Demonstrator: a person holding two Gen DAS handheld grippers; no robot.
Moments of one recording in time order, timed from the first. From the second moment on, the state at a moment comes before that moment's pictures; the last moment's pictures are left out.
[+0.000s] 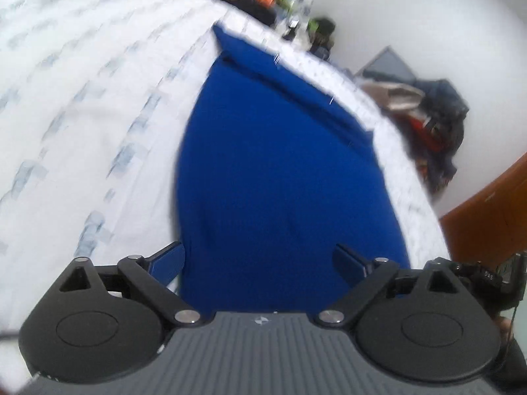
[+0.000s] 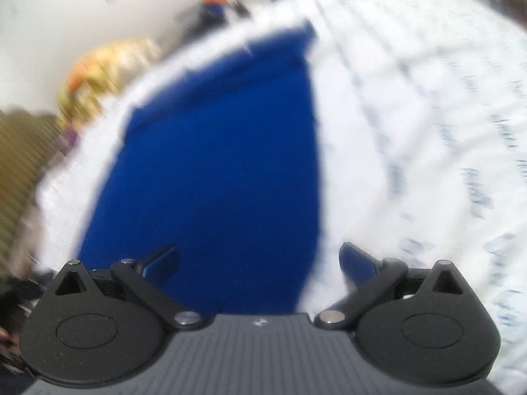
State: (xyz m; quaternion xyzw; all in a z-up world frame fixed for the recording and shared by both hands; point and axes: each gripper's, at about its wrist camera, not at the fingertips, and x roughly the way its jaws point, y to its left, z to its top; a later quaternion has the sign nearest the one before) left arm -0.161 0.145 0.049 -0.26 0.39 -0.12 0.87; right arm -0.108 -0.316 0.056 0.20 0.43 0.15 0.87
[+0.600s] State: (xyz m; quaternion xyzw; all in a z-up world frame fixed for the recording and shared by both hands) left arm 0.015 0.006 0.017 -0.02 0.33 -0.05 0.94; right arm 0.072 -0.175 0.010 -0.01 0.34 0.04 0.94
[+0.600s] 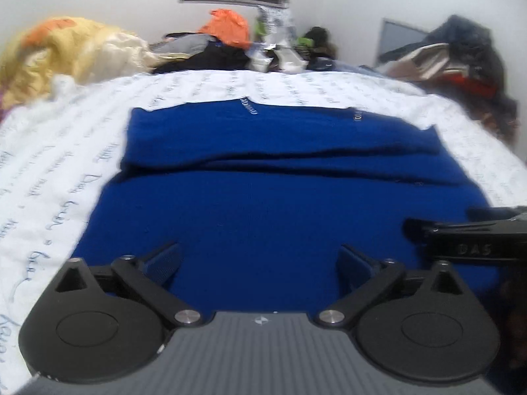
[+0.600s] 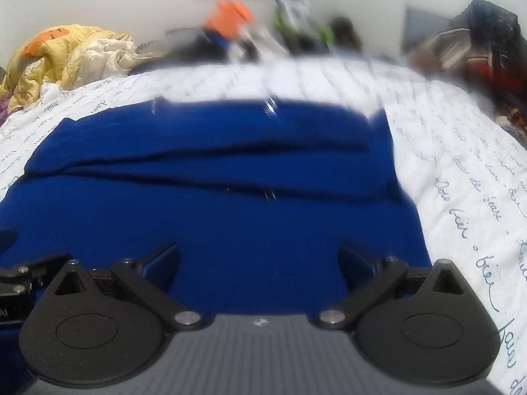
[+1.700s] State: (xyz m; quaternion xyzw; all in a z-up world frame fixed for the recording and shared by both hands) left arm 0.037 -0.006 0.010 0.00 0.34 -0.02 0.94; right arm 0.085 -0.171 0.008 -0.01 0.33 0.03 0.94
